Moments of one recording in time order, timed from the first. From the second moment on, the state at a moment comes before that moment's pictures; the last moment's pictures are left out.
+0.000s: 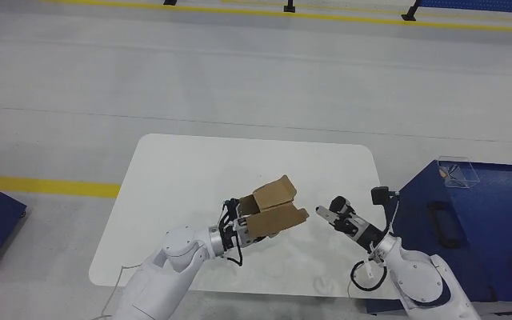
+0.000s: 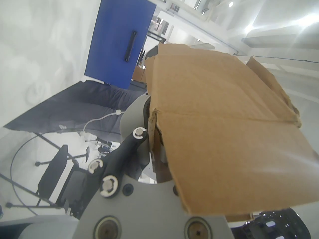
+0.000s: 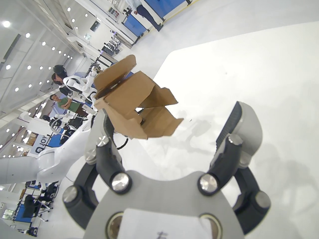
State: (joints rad) left arm 1.06 -1.32 -0.99 -1.34 -0.61 0.11 -0.80; right arm -1.55 -1.00 1.53 -1.83 -0.25 -0.37 0.43
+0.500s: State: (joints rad) left arm 1.07 -1.32 -0.98 -1.37 -0.58 0.06 -0.81; right arm -1.46 -1.02 1.37 -1.75 -0.40 -0.29 0.40
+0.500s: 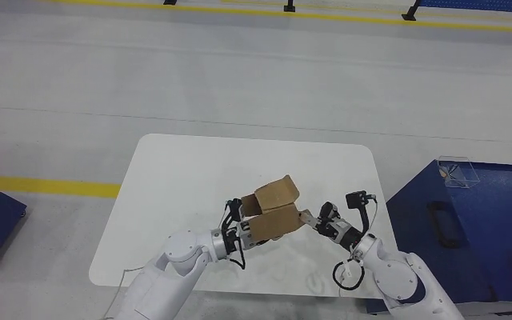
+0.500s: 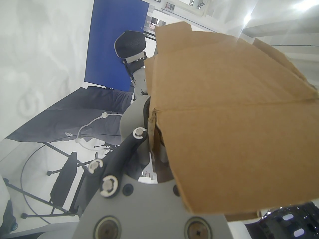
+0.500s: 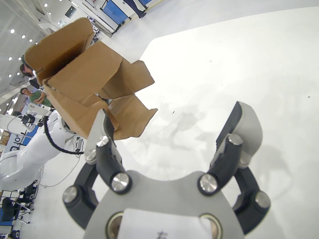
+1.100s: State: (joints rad) left arm 1.06 -1.32 -0.96 -1.36 -0.58 0.07 -0.81; right arm -1.45 -1.02 1.40 -1.76 -0.41 -0.30 0.38
